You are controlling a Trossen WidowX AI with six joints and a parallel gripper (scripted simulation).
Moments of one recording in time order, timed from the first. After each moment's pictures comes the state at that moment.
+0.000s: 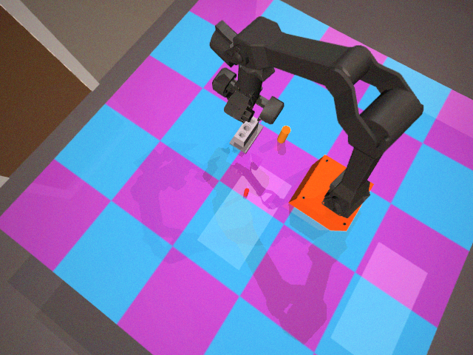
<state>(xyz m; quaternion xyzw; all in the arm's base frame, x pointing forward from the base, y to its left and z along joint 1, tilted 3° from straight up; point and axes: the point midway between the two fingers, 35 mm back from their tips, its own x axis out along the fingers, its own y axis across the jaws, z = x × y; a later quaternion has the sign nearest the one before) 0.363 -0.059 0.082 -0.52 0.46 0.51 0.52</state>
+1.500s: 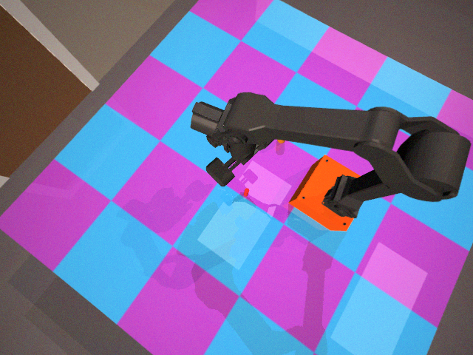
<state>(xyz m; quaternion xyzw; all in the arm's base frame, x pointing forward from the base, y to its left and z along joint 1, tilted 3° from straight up) 0.285 0.074 0.091 0.09 0.69 -0.04 0.71</state>
